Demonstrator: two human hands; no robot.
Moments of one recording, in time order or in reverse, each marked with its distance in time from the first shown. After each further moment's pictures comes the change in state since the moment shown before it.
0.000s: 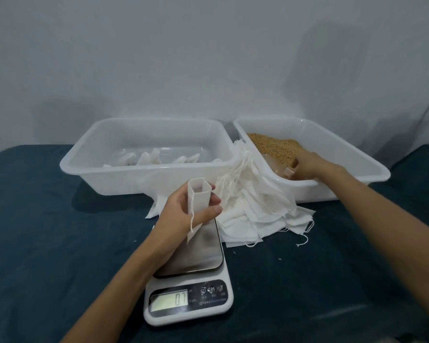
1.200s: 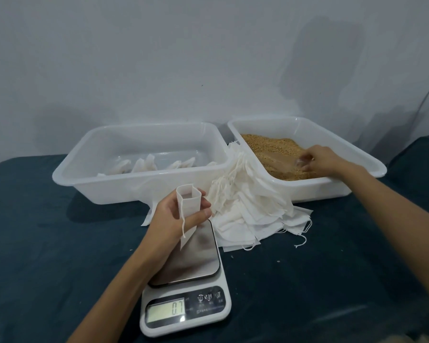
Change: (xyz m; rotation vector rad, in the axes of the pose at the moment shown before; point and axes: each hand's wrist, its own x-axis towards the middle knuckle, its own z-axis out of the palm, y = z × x) left_hand 0.001 0.000 -0.003 0.006 0.055 -0.023; right_hand -0.002 0.043 -0.005 0.243 0.175 -0.120
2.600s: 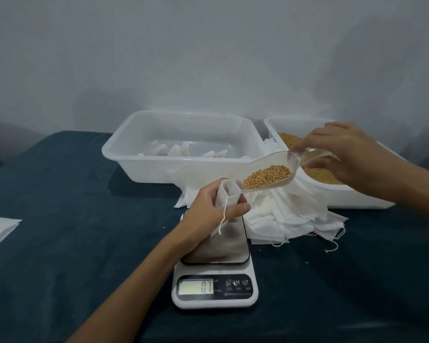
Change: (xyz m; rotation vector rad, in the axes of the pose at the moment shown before) left_hand -0.004 0.003 0.000 0.040 -0.074 -0.037; right_hand -0.132 -0.145 -0.061 -0.132 0.187 -0.818
